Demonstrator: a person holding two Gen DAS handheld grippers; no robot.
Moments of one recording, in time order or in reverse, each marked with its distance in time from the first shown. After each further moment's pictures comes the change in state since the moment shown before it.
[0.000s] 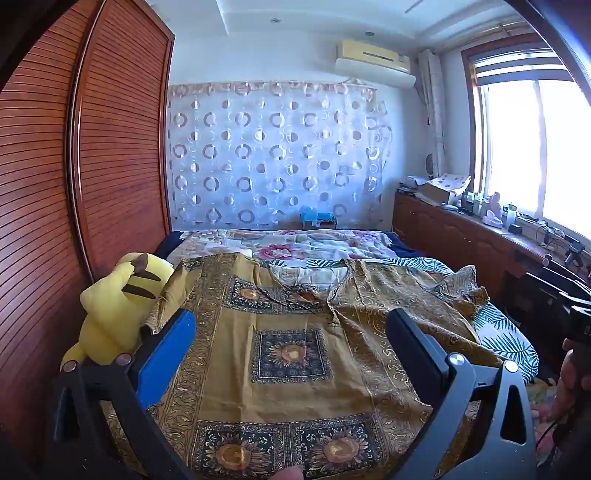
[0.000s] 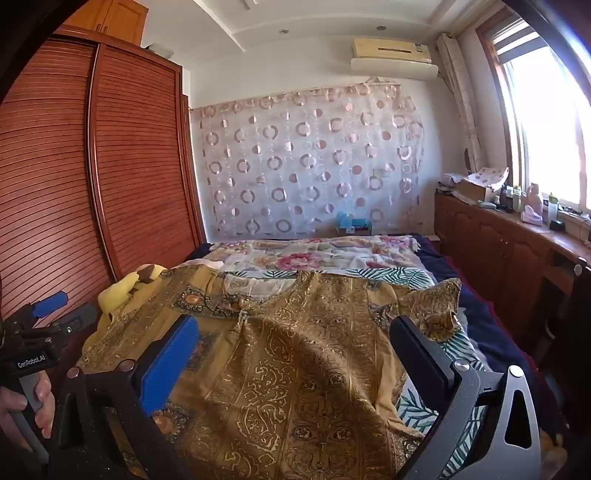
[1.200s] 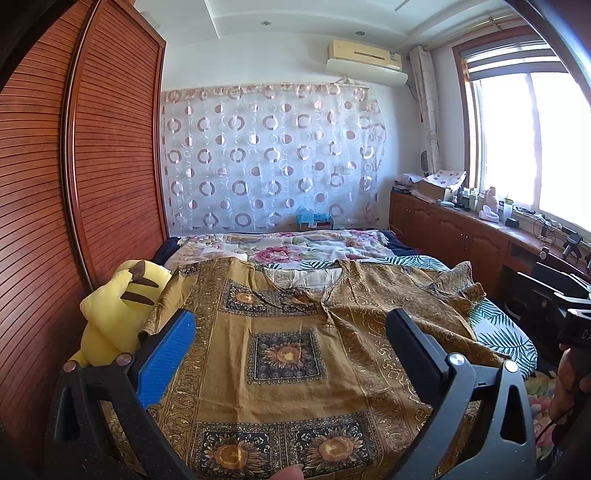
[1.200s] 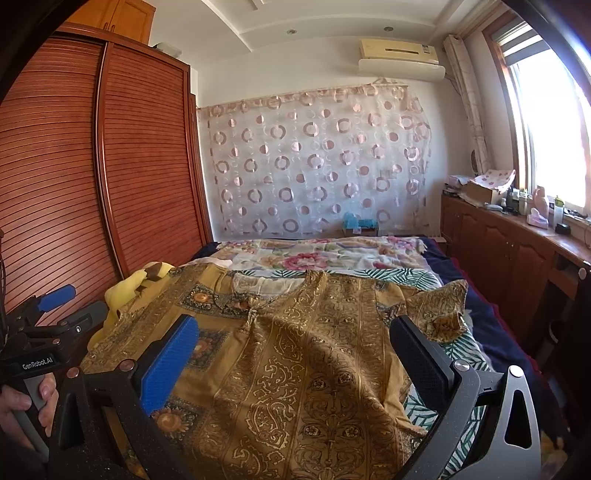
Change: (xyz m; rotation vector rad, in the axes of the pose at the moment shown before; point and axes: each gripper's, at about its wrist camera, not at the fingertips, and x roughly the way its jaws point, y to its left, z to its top) left arm -0.004 -0.009 0.009 0.009 0.003 -0.013; right arm 0.001 0.002 -0.001 -0.011 -0.005 0.019
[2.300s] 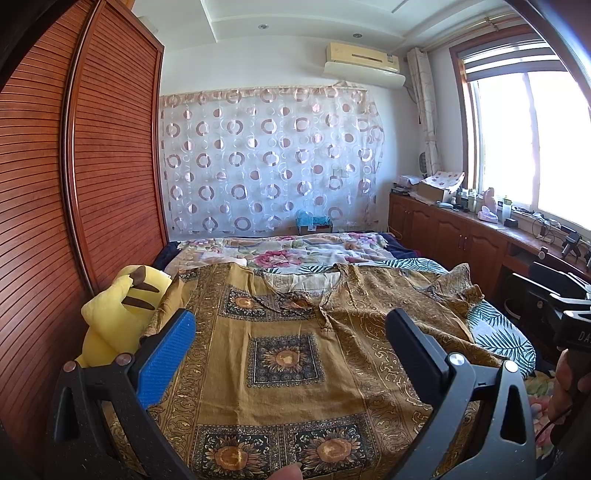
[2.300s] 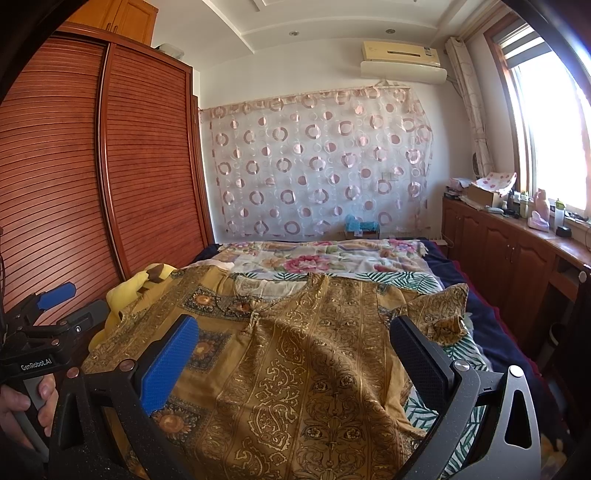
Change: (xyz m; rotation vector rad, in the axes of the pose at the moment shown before) left arm -0.004 -0.006 0.002 0.007 -0.009 0.000; right arm 0.000 0.000 0.001 -0.006 -0.006 0.005
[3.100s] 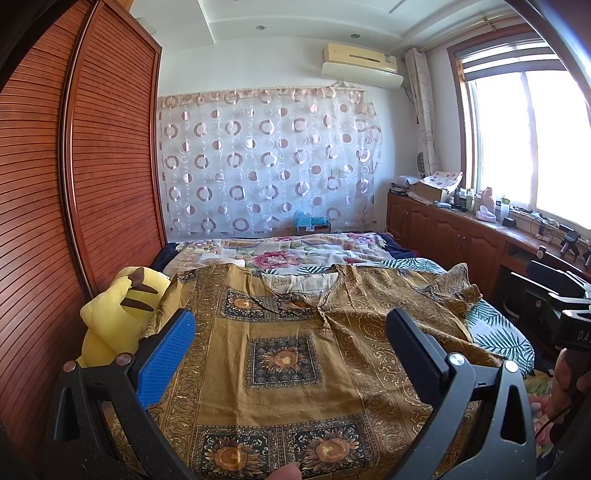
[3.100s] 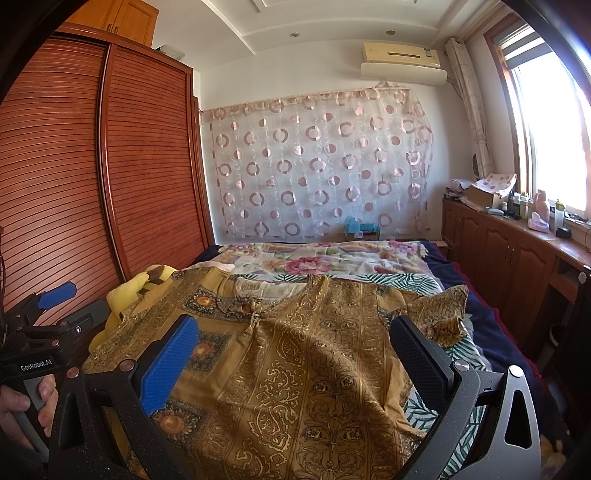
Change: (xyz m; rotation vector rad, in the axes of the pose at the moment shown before) left arm -0.003 -0.004 0.002 0.010 -0.003 0.003; right arm 0.001 0.000 0.000 -0.002 -0.002 0.001
